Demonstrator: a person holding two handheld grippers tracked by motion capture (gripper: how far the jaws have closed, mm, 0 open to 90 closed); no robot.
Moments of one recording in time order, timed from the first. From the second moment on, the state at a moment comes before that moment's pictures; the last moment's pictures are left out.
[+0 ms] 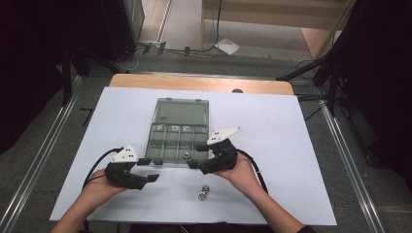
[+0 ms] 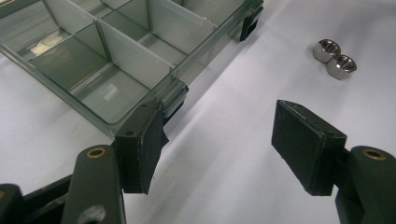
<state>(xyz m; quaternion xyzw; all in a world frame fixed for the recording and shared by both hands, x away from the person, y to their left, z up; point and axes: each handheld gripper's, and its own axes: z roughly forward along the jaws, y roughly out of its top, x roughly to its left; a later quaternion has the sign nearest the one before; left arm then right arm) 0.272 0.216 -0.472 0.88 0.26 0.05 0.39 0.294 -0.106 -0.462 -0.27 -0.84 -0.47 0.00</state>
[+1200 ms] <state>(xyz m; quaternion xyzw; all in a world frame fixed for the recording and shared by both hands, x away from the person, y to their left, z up) 0.270 0.214 -0.470 0.88 0.25 0.04 0.39 0.252 -0.152 -0.479 -0.26 -0.84 -0.48 -0.01</state>
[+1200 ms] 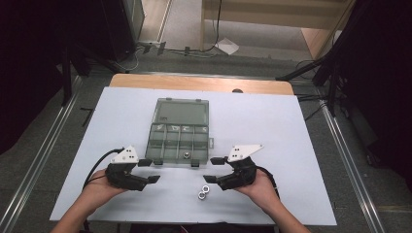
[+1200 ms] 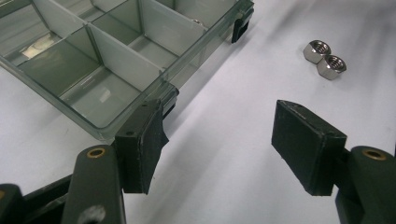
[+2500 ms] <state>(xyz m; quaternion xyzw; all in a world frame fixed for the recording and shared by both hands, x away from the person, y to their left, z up) 0.269 0.213 -0.469 0.89 0.25 0.03 0.39 0.236 -0.139 -0.516 -0.26 -0.87 -0.41 -0.02</state>
